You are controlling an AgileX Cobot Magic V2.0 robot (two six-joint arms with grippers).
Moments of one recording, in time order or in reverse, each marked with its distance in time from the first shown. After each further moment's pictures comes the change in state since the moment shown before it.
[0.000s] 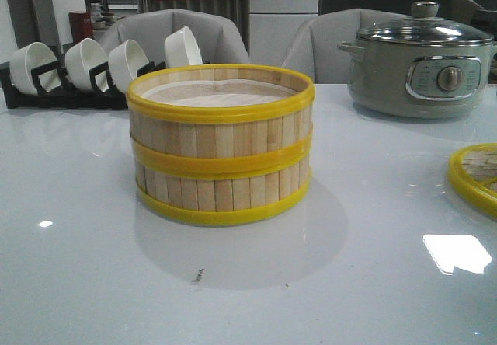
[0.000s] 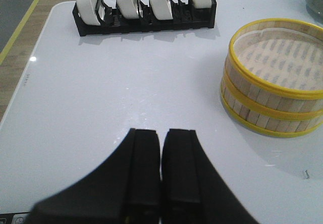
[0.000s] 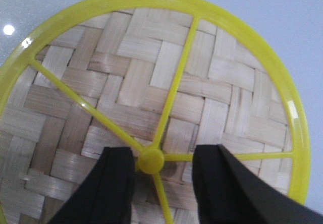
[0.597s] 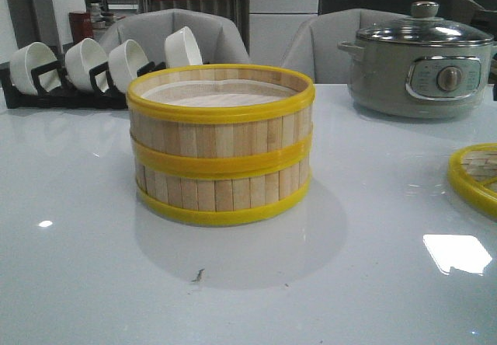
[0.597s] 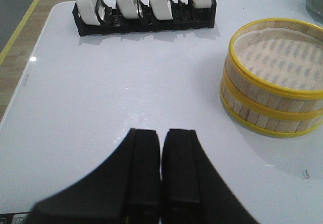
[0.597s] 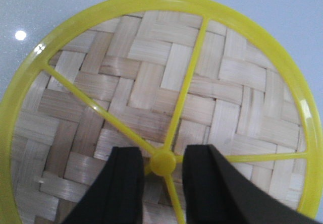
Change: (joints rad) left arm 0.000 0.000 0.000 0.000 0.000 0.000; right arm -0.001 0.000 0.000 0.033 -0.019 0.000
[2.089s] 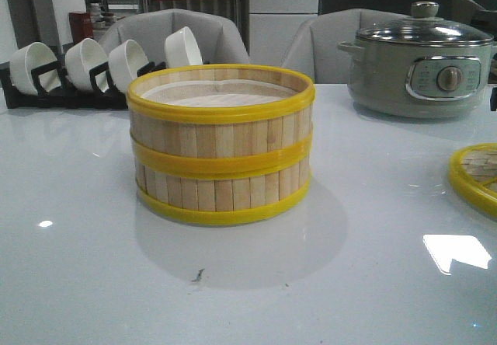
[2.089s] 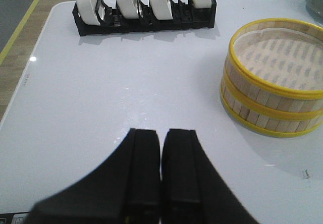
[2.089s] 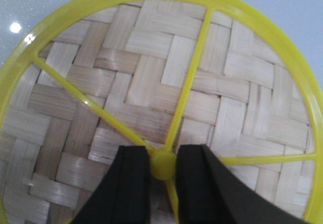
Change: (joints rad) left arm 0.000 0.000 0.000 0.000 0.000 0.000; right arm 0.000 0.033 -0.002 -0.006 -0.003 0.000
